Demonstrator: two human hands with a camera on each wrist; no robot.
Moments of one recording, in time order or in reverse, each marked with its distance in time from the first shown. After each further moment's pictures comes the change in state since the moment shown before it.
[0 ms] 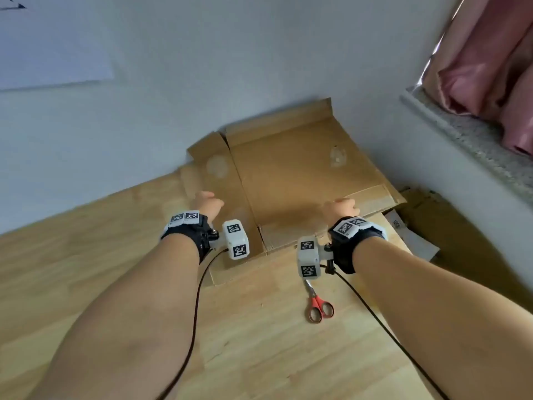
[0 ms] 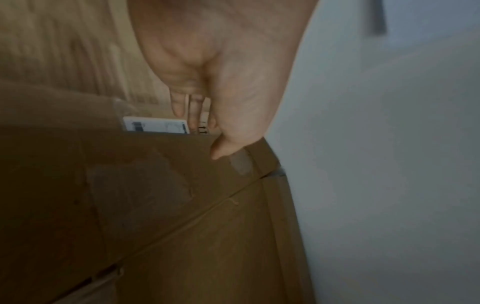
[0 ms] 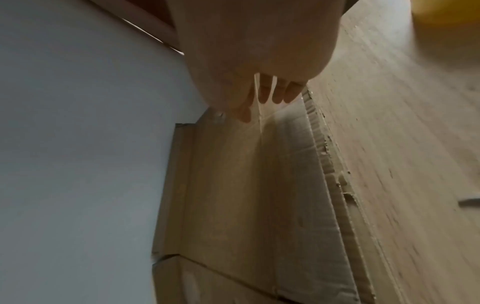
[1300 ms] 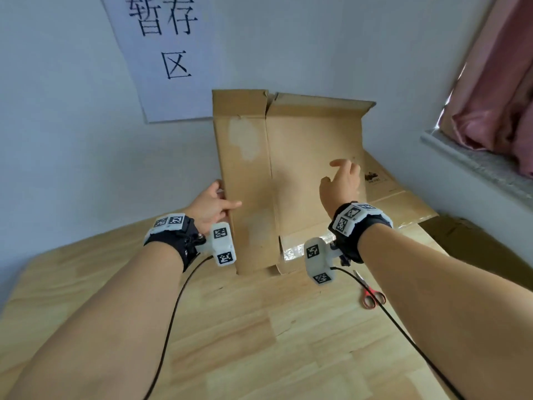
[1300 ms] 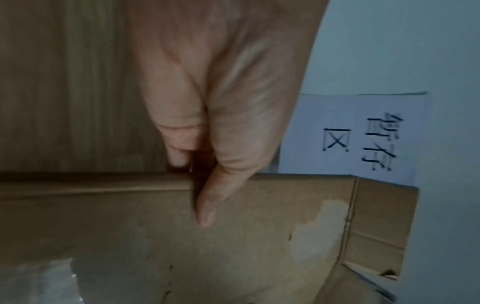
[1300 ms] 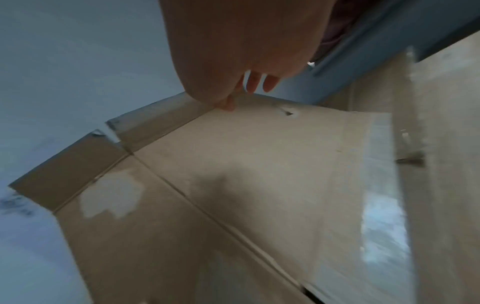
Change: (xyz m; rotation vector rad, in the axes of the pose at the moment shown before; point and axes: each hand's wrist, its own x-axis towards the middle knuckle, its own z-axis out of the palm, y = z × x) left_hand -0.143 -0.053 -0.207 -0.452 -0.267 0.306; right_hand -0.222 -0.034 0.030 0.028 0.194 -0.813
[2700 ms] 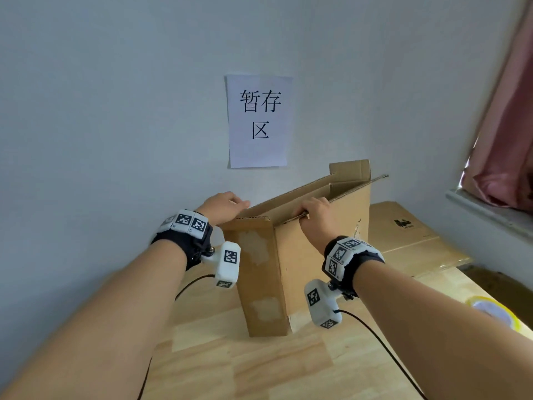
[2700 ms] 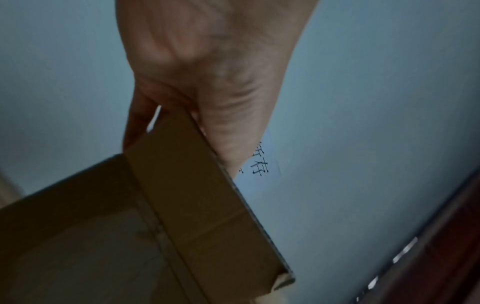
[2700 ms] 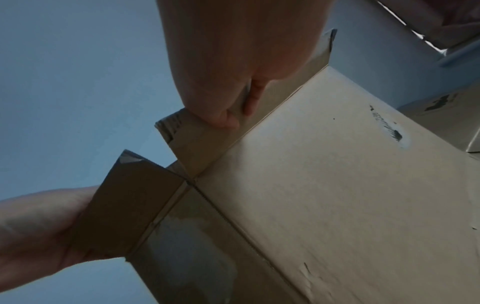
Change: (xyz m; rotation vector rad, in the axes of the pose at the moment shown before) left_hand -0.119 0.057 -0.137 0.932 0.214 0.216; right_hand -0.145 -0.127 0.035 -0.030 -0.212 -0.563
